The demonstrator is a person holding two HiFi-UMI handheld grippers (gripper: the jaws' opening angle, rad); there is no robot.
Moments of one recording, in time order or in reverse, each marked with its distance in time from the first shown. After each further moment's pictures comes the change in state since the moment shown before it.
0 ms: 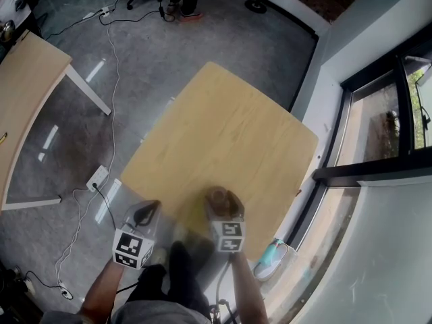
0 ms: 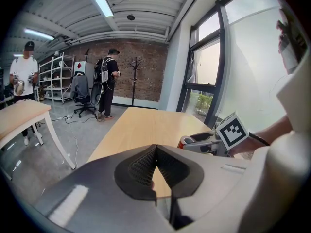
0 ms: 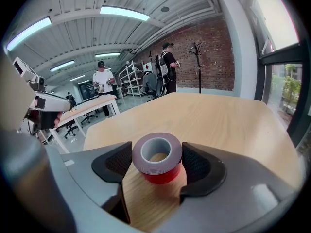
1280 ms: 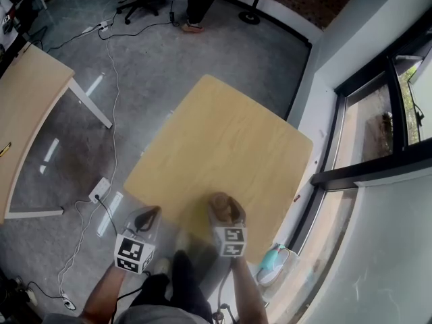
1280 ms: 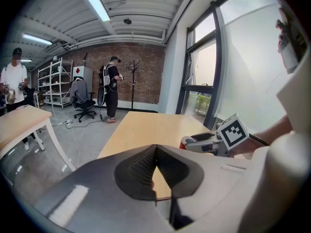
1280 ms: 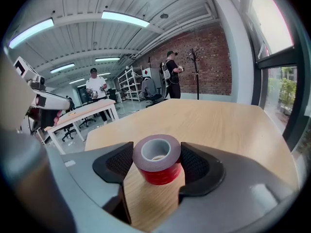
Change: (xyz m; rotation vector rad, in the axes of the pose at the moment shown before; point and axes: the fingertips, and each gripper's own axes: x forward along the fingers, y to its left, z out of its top) left arm -0.014 0.001 0.013 0.037 -0.030 0.002; right arm -0.014 -0.002 0.012 0.004 -0.070 -0.024
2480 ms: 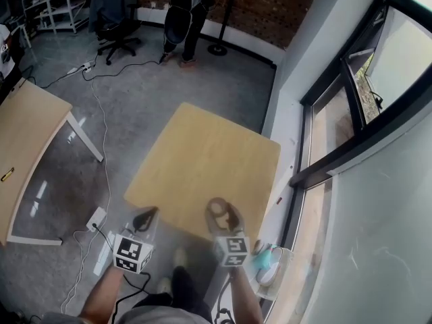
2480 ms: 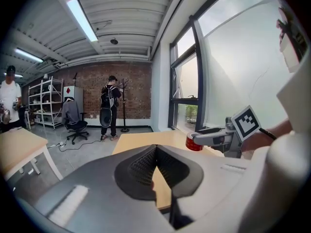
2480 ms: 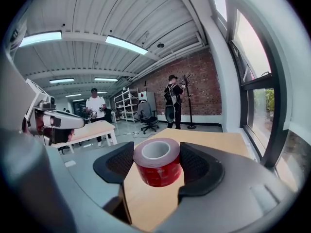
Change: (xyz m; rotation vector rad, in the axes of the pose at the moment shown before) left arm -0.069 -0.034 0.071 0.131 -0.173 -0.072; right arm -0.131 0.031 0.086 0.034 -0.268 -0.071
